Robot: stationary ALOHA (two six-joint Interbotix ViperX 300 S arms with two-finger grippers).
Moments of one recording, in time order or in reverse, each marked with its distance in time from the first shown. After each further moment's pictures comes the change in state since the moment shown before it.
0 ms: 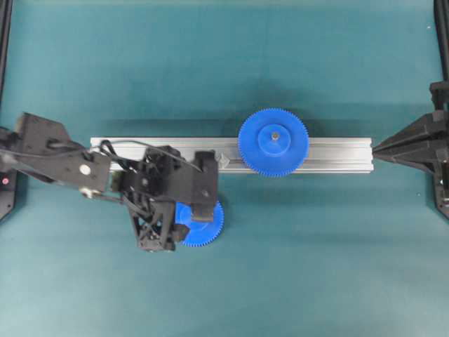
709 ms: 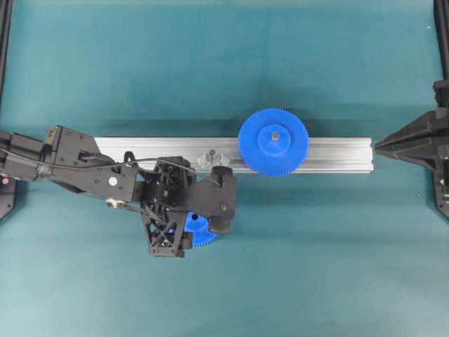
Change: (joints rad) left arm -0.008 0.106 -0.061 0.000 0.061 0.008; right arm -0.028 -0.029 0.026 0.000 -0.002 0.000
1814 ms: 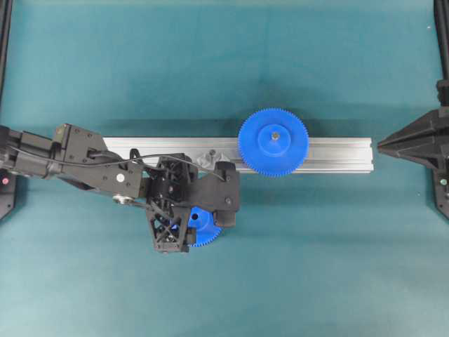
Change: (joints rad) left arm 0.018 0.031 -0.011 0.000 -0.002 -0.011; right arm -0.003 -0.020 0.008 0.002 0.003 0.003
